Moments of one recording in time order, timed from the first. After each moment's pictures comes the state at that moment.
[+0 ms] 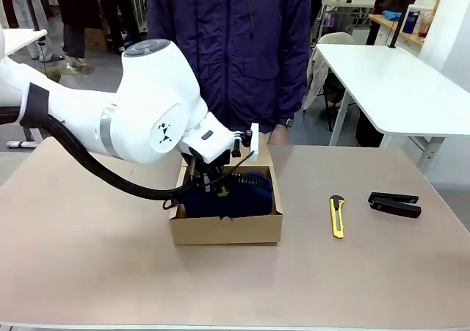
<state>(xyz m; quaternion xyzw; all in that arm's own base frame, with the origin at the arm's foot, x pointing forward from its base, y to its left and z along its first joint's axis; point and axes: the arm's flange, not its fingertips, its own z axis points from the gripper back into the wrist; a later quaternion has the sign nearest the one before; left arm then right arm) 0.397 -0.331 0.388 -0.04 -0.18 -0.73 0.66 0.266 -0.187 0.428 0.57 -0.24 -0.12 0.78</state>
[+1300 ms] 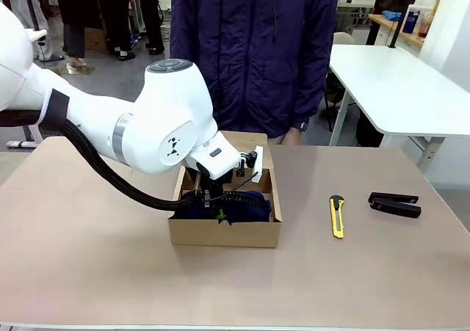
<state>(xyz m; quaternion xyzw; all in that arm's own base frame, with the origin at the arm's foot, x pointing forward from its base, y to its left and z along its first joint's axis) 0.390 -0.341 0.362 -0.03 -0.12 -0.73 0.67 0.266 -0.187 0.428 0.57 -0.24 -0.12 0.78</state>
